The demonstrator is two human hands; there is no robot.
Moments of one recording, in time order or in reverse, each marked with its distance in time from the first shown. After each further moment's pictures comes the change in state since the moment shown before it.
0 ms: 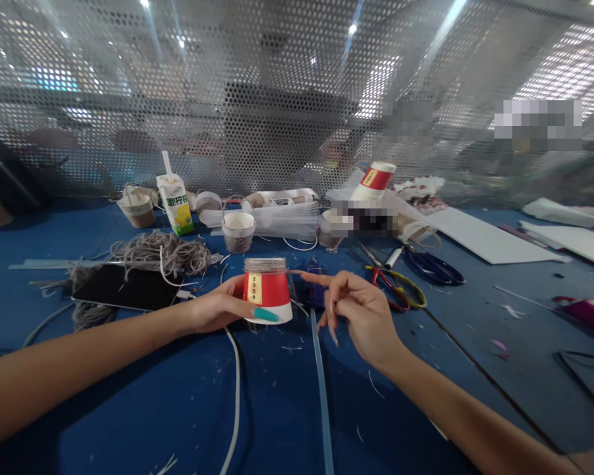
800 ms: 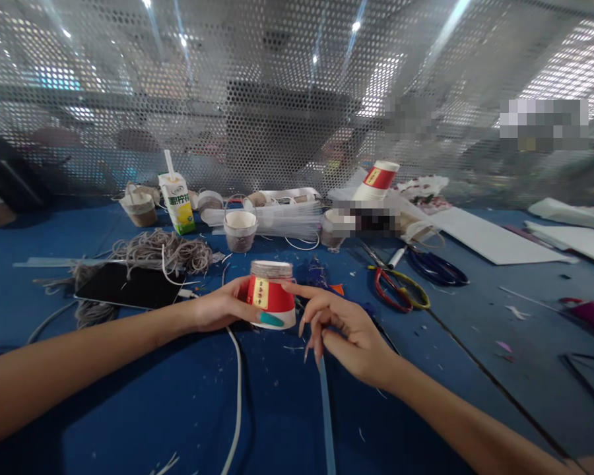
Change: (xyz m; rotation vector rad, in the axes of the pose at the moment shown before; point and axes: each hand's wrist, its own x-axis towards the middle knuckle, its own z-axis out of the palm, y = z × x) left_hand 0.001 0.001 0.002 0.065 -0.018 -0.027; right_hand -0.015 0.001 0.005 -0.243 -0.400 -0.119
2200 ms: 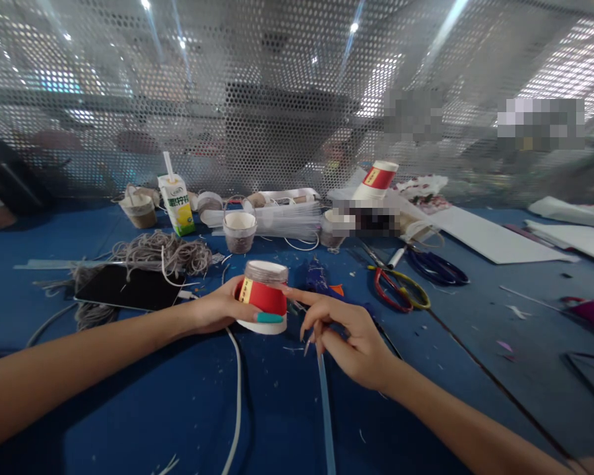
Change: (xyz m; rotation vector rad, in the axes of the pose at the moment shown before) left_hand -0.001 -0.004 -0.003 0.040 0.087 0.038; right_hand 0.000 -0.001 -0.001 -0.232 0.044 -0.165
